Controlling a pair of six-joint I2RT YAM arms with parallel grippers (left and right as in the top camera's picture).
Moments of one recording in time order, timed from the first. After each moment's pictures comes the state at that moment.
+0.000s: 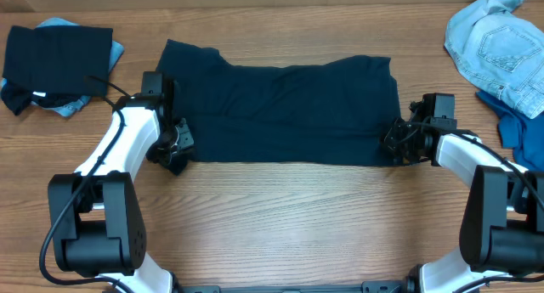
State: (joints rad) left arm 0.00 1.80 1.17 -0.84 -0.05 -0.39; right arm -0.12 1.77 0.86 -0.29 -0.34 0.49
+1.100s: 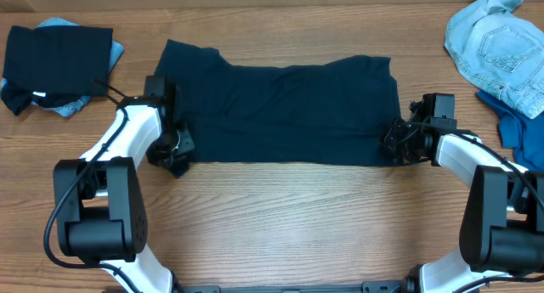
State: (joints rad) left arm 0.02 1.88 1.17 -0.84 -0.03 -0.38; right arm -0.12 1.77 0.86 -0.28 -0.34 0.49
